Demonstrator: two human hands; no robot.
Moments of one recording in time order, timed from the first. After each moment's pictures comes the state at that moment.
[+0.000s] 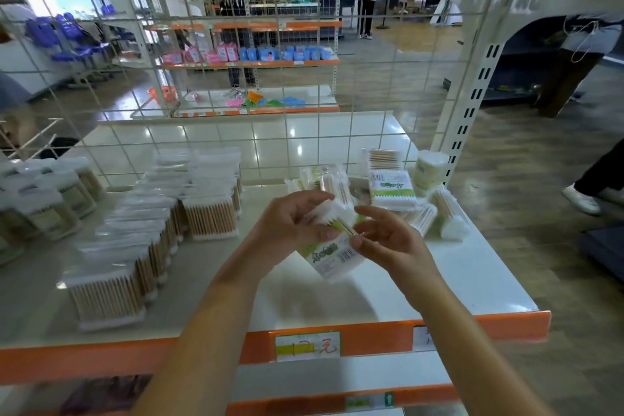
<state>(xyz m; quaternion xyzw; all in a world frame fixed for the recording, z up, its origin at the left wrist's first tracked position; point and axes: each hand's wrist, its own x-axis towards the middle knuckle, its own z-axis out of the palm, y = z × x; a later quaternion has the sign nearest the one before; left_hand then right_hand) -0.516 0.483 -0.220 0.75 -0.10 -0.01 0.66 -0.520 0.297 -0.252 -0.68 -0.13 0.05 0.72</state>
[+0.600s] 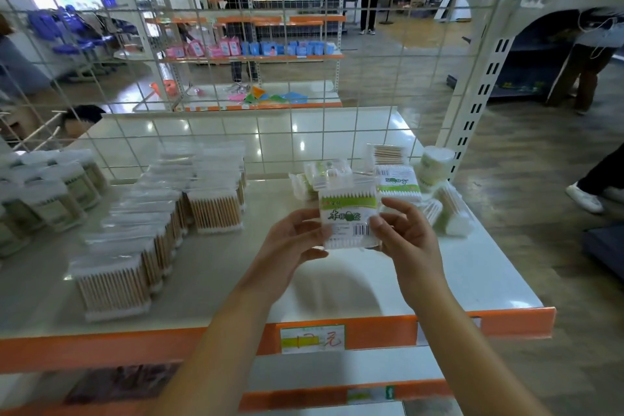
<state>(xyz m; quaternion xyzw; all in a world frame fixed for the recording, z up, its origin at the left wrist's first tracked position) -0.531 0.480 -0.256 0.62 -0.02 -0.06 0.78 -0.524 0.306 -0.254 -0.59 -0.06 -0.04 0.80</state>
